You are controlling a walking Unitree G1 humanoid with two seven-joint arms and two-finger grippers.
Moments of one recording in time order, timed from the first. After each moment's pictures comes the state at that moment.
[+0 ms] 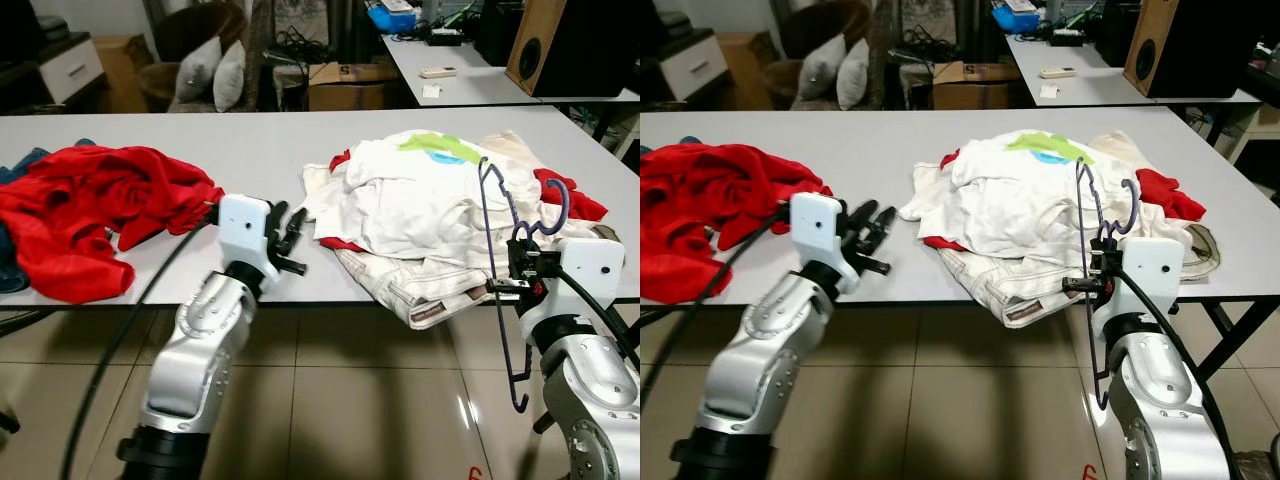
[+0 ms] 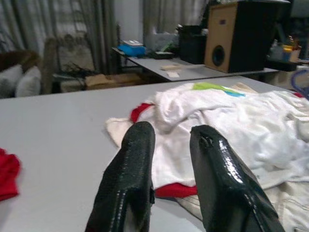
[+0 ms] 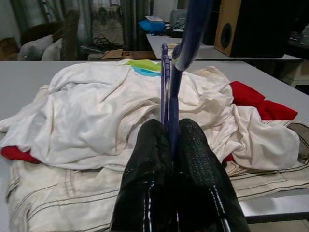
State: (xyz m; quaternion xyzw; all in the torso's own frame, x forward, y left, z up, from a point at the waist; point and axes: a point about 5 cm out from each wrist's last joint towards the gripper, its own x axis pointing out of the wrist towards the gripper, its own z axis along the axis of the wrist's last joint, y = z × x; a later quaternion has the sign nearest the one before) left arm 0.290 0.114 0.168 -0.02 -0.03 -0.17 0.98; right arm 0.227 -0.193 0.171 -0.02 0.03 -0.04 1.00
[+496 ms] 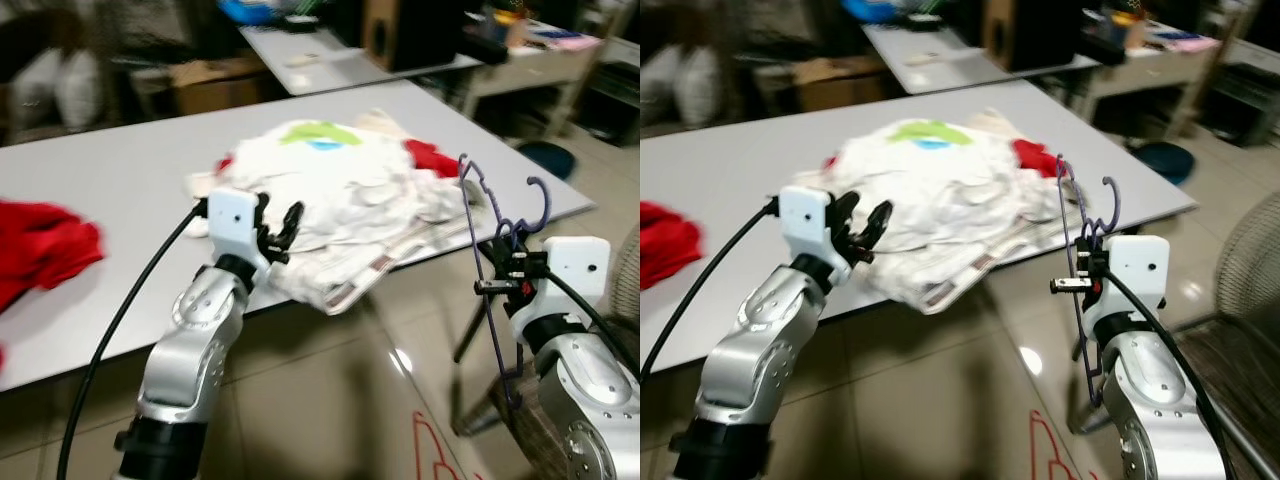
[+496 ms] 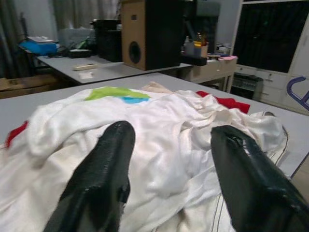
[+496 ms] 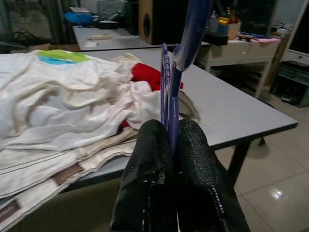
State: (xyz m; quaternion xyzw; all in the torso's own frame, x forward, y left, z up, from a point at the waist) left arm 0.297 0.114 0.173 -0.03 -0.03 -0.17 0.98; right arm 0.227 -0.186 0.173 -0.03 0.03 -0.01 1.00
